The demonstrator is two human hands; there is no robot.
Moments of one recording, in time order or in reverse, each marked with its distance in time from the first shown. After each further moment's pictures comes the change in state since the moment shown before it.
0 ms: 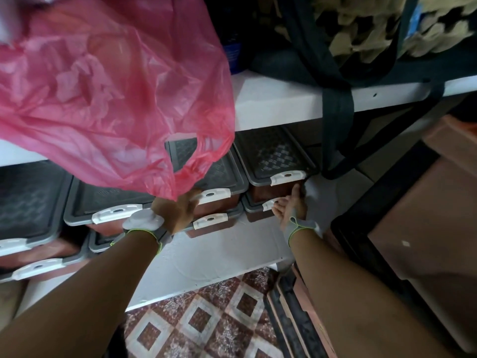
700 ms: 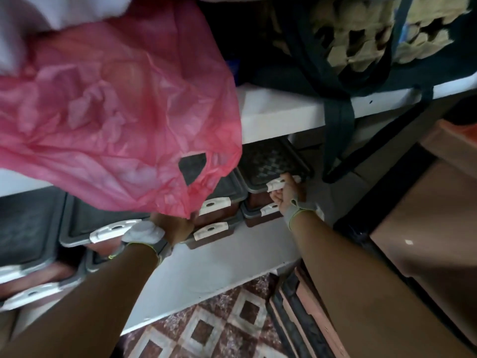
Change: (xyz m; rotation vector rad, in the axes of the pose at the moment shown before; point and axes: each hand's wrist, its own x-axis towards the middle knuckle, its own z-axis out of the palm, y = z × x) left_hand 0.014 -0.017 0.002 -0.077 -0.175 -0.046; right_hand 0.011 -0.031 0.042 -0.041 0.036 -0.083
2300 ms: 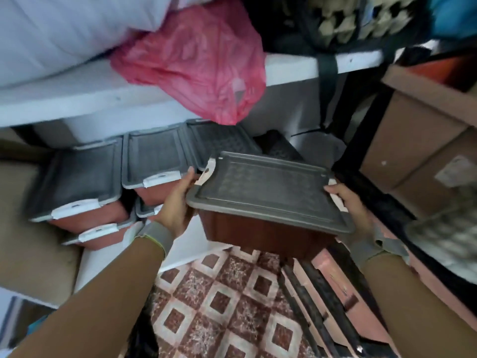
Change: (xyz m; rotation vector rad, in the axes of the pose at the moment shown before) left_hand -0.162 -0.019 0.005 -1.623 -0.087 0.019; right_hand -0.266 0.017 -0.145 0.045 -0.296 -0.089
